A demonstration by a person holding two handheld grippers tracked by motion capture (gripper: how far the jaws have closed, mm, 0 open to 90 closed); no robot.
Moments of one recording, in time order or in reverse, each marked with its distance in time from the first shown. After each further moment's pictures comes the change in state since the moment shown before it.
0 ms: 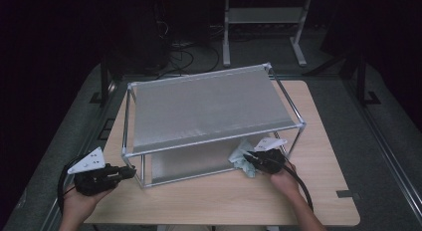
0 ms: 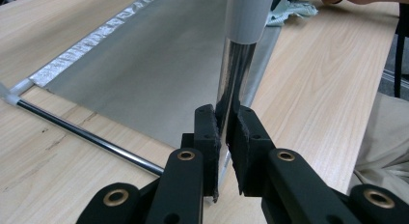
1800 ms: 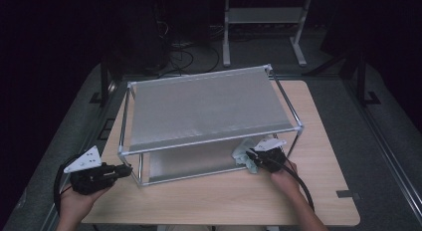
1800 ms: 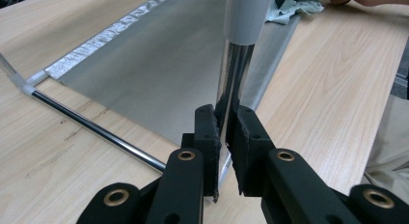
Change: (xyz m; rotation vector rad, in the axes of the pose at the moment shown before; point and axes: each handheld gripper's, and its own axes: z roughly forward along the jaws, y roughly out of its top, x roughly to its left) left arm 0.006 -0.003 -0.006 0.000 0.031 -0.017; right arm -0.007 -0.004 0.004 0.008 -0.086 -0.038
